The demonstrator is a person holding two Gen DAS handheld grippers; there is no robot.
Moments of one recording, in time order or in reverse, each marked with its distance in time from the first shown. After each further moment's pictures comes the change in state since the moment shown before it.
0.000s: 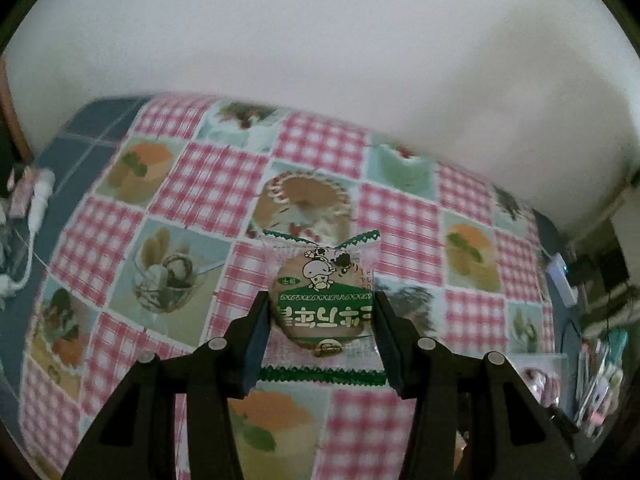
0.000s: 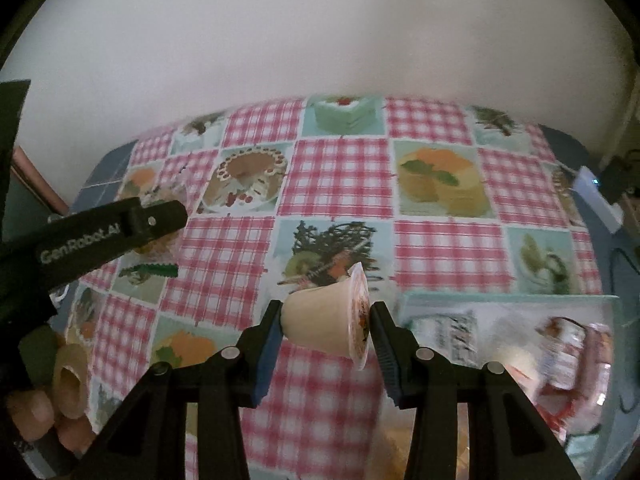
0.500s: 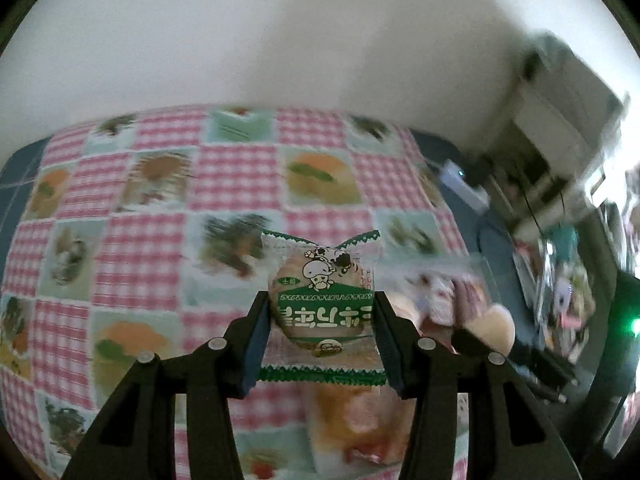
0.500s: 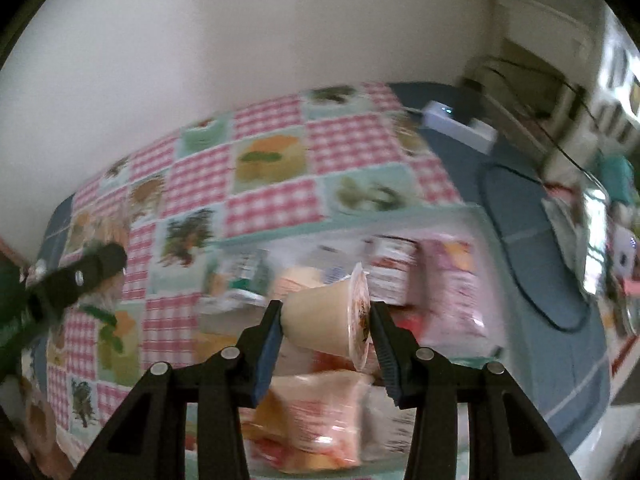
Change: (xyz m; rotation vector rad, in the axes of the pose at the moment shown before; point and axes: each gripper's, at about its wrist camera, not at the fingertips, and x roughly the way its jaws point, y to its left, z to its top) left arm -0.040 -0.137 -0.080 0.270 0.081 -0.215; right arm -0.066 -0.147 -0.071 0.270 0.004 -0.159
